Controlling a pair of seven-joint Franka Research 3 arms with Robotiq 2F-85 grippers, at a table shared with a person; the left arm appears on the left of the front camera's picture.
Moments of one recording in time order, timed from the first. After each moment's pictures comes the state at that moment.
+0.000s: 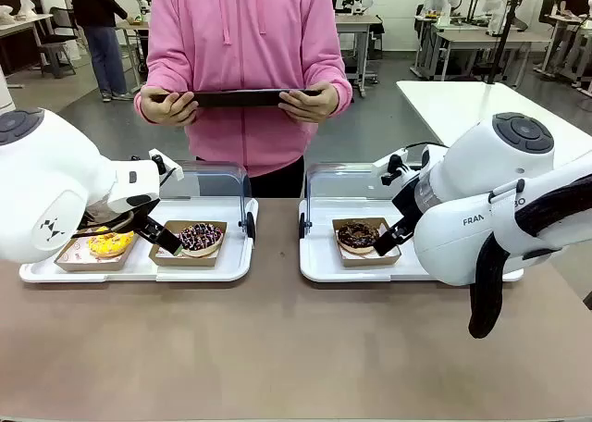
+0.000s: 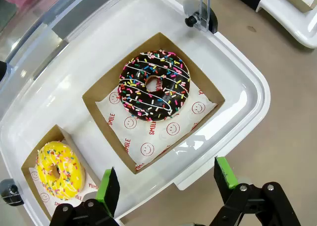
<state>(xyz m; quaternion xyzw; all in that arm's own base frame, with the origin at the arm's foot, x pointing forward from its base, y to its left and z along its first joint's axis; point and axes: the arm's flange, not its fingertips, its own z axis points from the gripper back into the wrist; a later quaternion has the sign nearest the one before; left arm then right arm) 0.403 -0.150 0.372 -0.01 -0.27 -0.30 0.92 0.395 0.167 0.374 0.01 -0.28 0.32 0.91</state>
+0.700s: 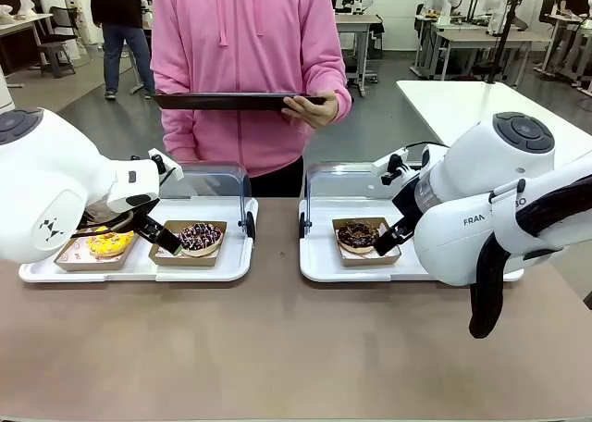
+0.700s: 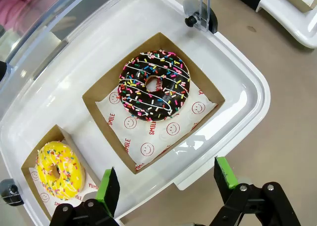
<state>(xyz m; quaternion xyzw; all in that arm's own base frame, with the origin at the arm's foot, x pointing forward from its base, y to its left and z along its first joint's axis) 0.403 -0.150 0.372 -0.01 -0.27 -0.30 0.92 0.395 0.167 0.374 0.01 -0.28 0.32 0.91</state>
